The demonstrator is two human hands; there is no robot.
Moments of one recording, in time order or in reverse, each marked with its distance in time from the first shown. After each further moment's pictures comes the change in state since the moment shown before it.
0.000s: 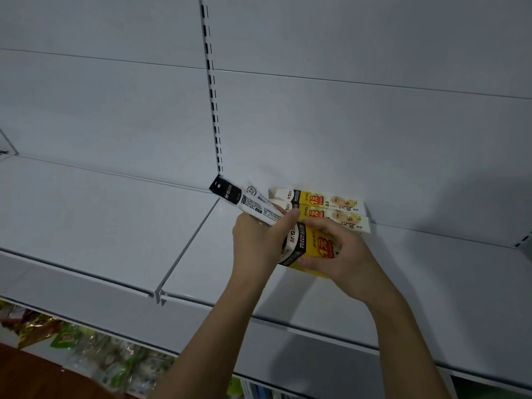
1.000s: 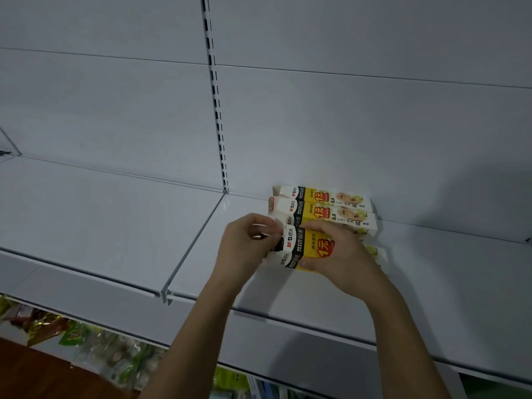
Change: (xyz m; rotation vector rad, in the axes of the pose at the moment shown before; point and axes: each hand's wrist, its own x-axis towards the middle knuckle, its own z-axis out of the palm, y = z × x) left_hand 0.020 -0.032 -0.037 0.139 -0.170 -0.008; right_hand 0.015 0.022 0.010 -0.286 0.051 0.123
